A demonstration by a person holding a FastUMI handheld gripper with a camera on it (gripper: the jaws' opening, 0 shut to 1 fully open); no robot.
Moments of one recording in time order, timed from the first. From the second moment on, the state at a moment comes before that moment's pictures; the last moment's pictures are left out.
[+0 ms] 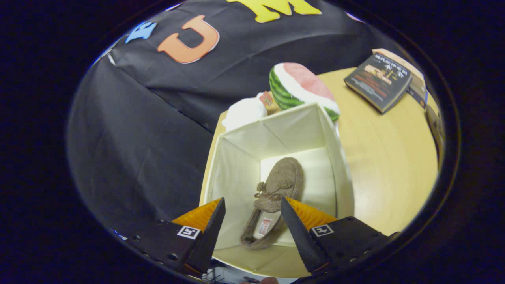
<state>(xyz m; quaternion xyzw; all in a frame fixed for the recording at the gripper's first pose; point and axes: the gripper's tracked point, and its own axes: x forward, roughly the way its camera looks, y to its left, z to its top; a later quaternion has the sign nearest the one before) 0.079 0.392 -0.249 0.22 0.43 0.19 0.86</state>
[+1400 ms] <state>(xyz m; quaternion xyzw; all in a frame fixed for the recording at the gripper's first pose) 0.039 -0.138 -0.239 0.06 0.30 -0.01 0.95</state>
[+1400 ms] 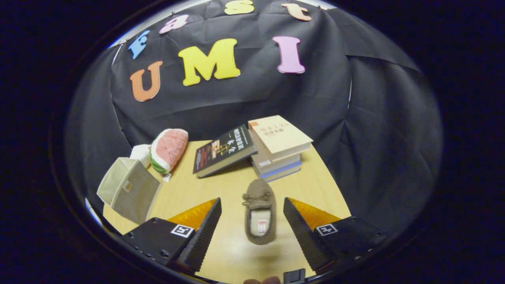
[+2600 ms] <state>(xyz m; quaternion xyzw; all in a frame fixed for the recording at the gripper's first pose) 0.096 -0.165 -0.395 0.11 0.46 -0.03 0.88</state>
